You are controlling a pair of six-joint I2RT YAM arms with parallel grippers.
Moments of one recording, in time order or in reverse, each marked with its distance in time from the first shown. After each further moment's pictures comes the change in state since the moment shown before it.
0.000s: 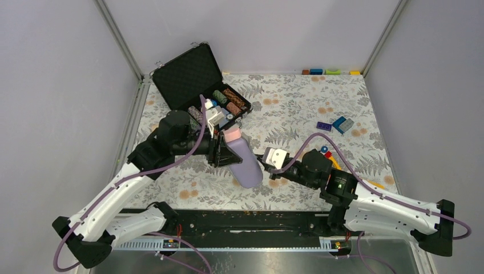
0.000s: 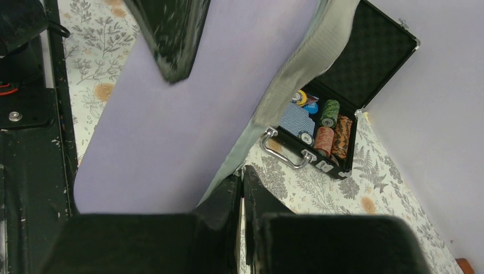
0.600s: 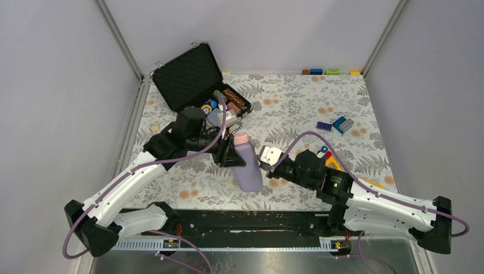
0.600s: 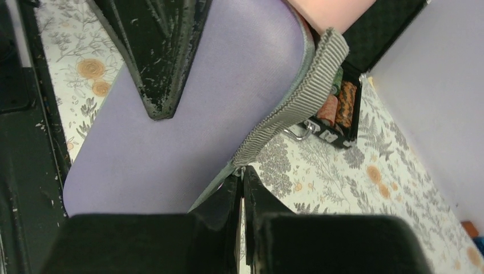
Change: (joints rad) left arm 0.005 0.136 -0.002 -0.055 0.097 0.124; right arm 0.013 0.046 0.006 -0.038 0.072 0.022
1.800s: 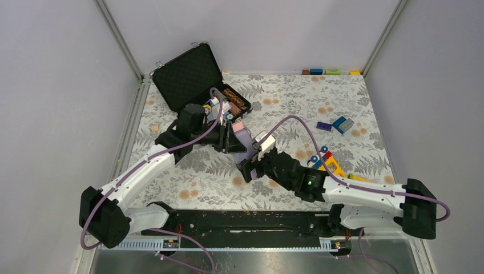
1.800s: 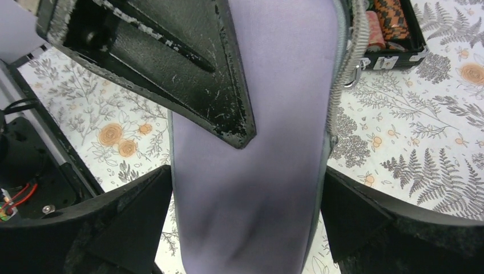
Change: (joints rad) left arm 0.144 0.109 -0.130 0.270 -0.031 -0.286; right arm 0.039 0.228 -0.030 0.192 0.253 0.571
